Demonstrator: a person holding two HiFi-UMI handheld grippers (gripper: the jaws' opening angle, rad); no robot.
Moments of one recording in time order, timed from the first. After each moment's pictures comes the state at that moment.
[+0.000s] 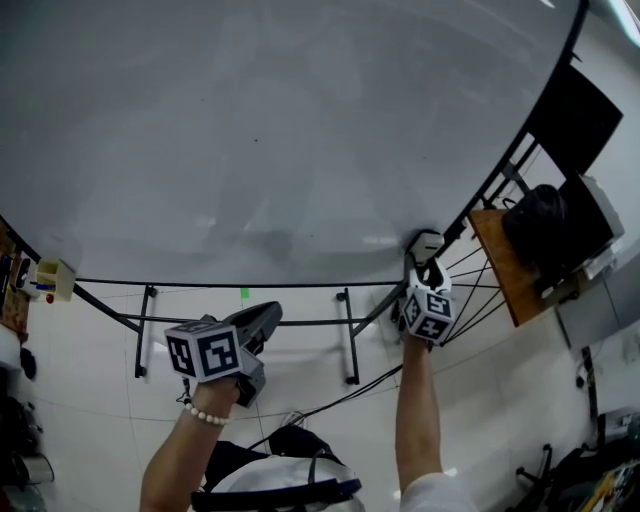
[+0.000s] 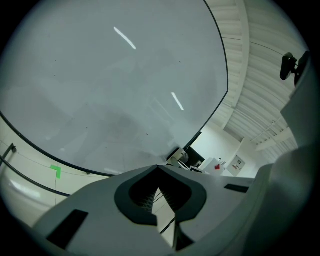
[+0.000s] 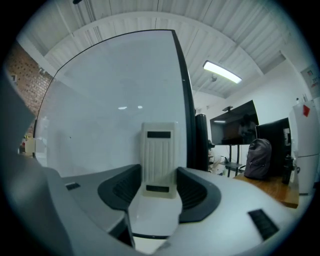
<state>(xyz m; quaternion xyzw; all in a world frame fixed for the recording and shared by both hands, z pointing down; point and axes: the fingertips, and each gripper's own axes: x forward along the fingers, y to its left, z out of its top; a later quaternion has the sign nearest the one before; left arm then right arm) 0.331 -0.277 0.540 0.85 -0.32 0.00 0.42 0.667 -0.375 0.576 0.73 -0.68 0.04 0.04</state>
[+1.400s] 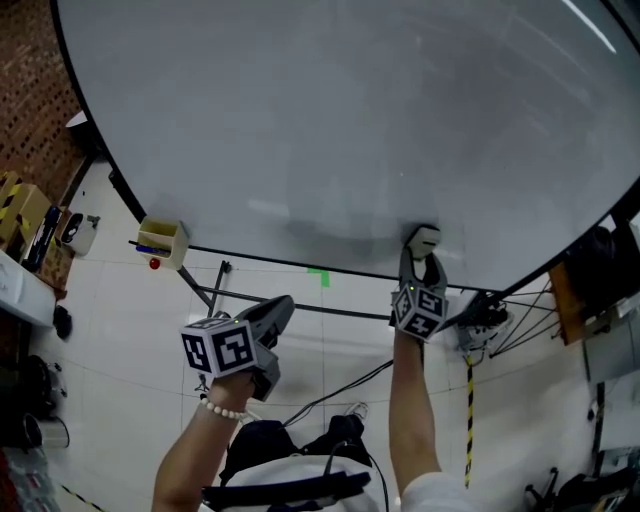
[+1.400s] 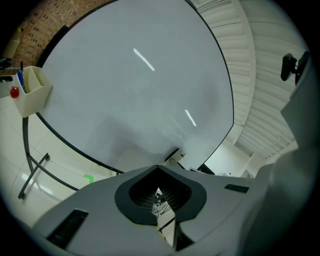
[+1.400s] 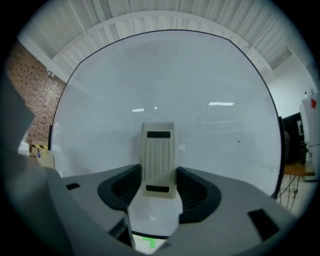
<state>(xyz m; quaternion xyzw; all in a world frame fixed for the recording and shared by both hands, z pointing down) -0.054 -0.250 0.554 0.81 -0.40 -0.06 0.43 0.227 -0.395 0.578 0.69 -0.72 0.04 0.03</state>
